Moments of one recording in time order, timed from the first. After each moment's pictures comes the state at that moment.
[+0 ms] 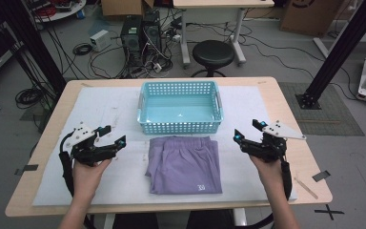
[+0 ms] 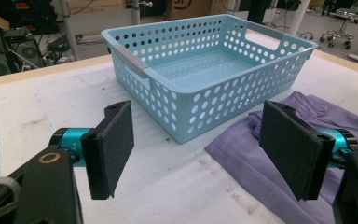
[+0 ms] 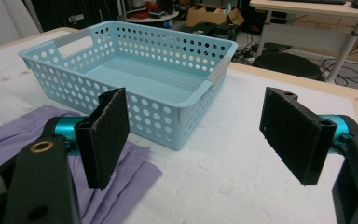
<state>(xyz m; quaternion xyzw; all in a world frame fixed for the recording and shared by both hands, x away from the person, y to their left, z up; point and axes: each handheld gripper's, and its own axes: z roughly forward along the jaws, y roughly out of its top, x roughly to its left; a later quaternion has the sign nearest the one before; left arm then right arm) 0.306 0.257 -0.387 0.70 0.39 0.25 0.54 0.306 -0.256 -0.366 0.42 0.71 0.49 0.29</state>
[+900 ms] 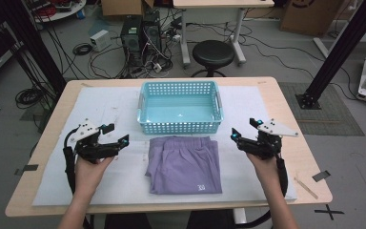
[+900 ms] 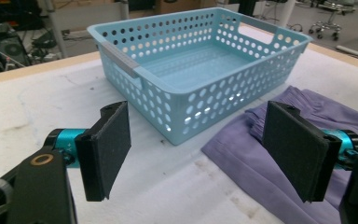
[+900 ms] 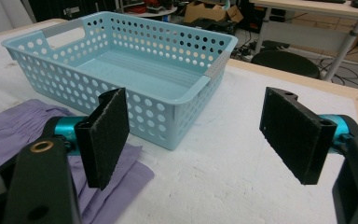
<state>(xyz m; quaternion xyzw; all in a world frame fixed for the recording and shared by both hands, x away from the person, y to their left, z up) 0.320 0.253 -0.388 0.72 0.38 0.24 0.54 0.320 -0.251 -0.375 0.41 0.71 0.48 0.30</state>
